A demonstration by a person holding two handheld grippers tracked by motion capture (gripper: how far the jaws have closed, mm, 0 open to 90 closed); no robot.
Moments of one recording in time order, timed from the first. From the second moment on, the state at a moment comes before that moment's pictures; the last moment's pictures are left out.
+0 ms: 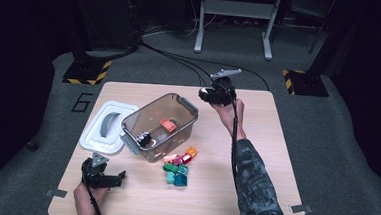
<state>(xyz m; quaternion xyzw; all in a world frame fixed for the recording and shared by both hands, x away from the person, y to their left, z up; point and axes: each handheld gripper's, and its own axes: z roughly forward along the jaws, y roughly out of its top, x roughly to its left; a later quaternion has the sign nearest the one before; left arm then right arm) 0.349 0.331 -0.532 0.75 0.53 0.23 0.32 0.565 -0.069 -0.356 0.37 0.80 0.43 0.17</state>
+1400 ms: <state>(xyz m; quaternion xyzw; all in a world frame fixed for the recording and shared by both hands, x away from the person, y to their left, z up) 0.349 0.331 -0.532 0.75 0.53 0.23 0.32 0.536 -0.022 -0.384 0.31 0.86 0.41 0.08</state>
